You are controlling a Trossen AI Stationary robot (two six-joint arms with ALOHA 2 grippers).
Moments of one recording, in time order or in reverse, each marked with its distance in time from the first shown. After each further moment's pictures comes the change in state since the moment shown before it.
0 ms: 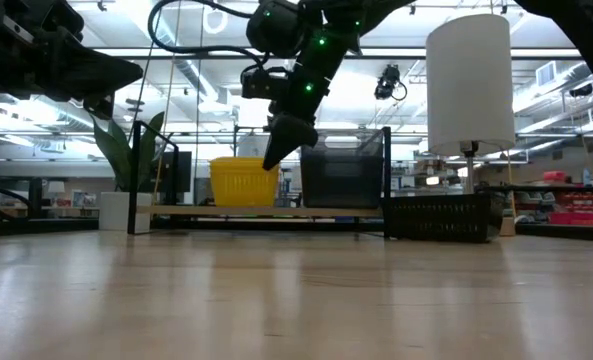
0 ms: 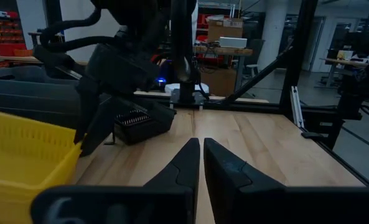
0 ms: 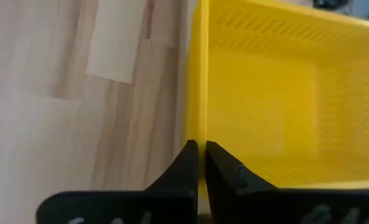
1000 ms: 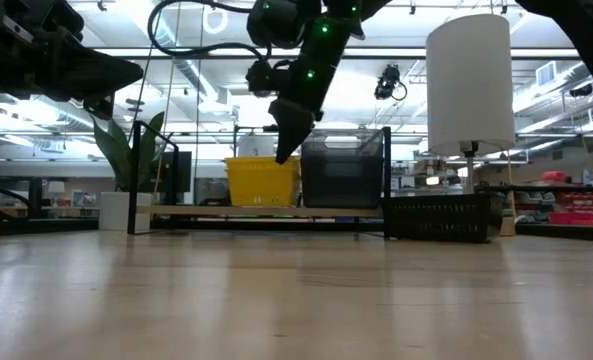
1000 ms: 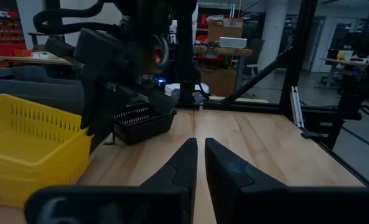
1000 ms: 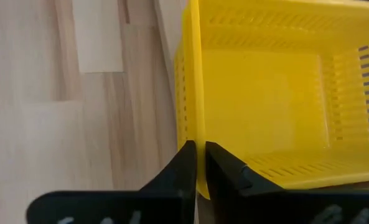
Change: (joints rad) left arm 0.000 0.000 0.000 0.000 0.000 0.000; right arm 0.009 0.000 0.078 -0.186 0.038 0.304
